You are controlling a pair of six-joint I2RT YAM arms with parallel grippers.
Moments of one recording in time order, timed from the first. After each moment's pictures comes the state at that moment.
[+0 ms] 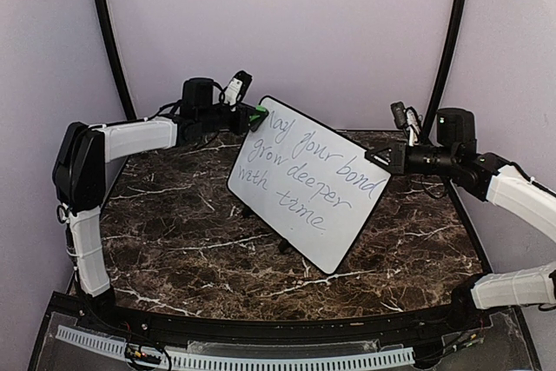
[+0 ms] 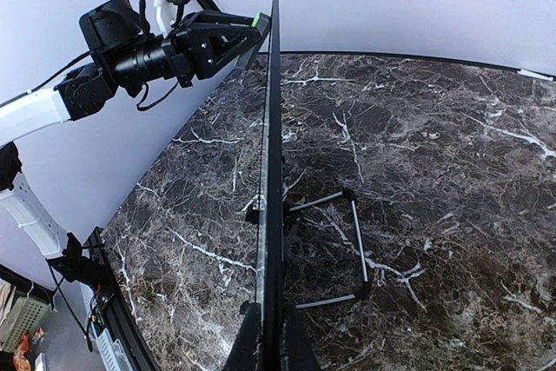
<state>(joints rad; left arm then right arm) -0.47 2.00 1.61 0.12 0.40 0.06 0.41 1.08 0.86 -0.18 -0.56 0.32</state>
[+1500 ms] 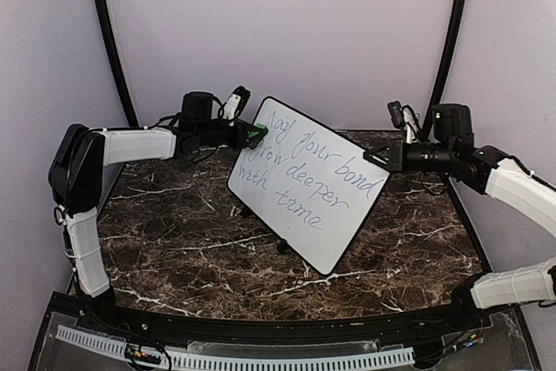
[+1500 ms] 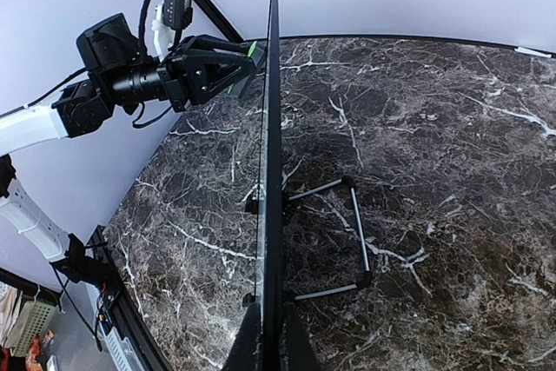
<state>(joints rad) -0.48 1.96 1.43 0.16 0.45 -0.03 0.42 1.11 0.92 -0.27 -0.53 0.35</state>
